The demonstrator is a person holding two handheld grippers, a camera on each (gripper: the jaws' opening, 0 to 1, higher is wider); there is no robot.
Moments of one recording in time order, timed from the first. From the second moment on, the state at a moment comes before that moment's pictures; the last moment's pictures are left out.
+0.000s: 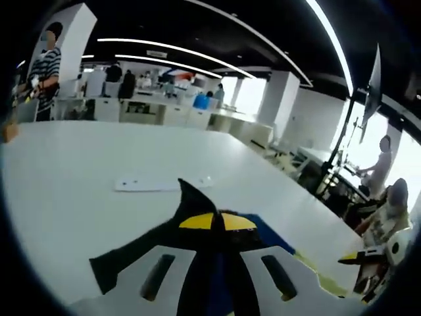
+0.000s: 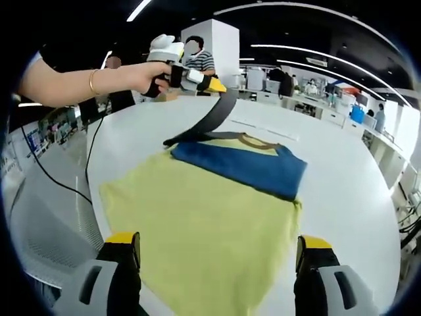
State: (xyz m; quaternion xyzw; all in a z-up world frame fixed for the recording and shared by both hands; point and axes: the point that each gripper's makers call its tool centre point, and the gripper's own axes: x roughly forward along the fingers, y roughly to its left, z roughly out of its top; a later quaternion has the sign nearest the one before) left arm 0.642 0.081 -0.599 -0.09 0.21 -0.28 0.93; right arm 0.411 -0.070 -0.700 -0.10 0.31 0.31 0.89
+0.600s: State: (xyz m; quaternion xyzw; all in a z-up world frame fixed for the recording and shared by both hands) left arm 0.642 0.023 -0.605 -0.07 0.21 -0.33 0.92; right arm 0.408 -0.079 -0.707 -0.09 0.33 0.30 0.89
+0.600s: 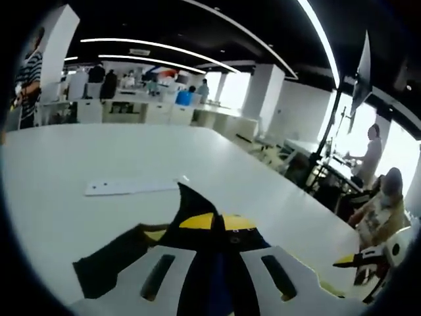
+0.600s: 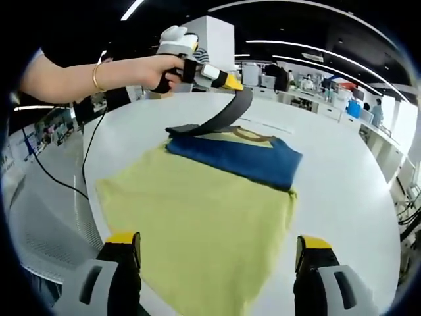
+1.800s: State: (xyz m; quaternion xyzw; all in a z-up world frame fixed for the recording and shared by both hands) left arm 0.562 -0.084 -0.671 0.01 0.25 -0.48 0.84; right arm 0.403 -0.088 -0.713 -0.09 0.33 0.29 0.89
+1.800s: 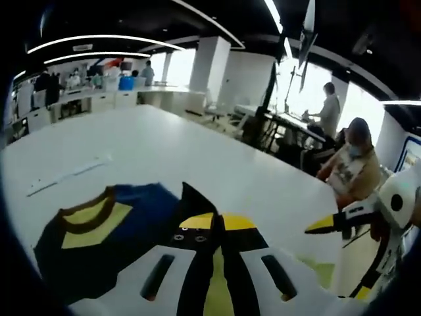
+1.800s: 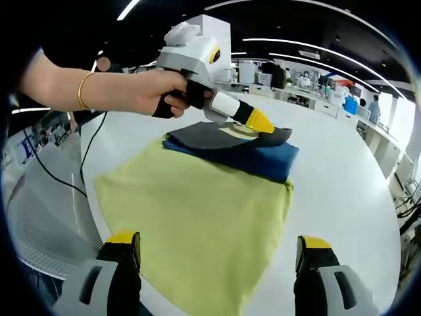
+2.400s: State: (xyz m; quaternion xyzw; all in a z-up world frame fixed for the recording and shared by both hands) left arm 0.542 -0.091 -0.678 0.00 0.24 -0.51 0.83; right arm 0.405 -0.091 -0.715 -0.09 0.33 0.30 0.89
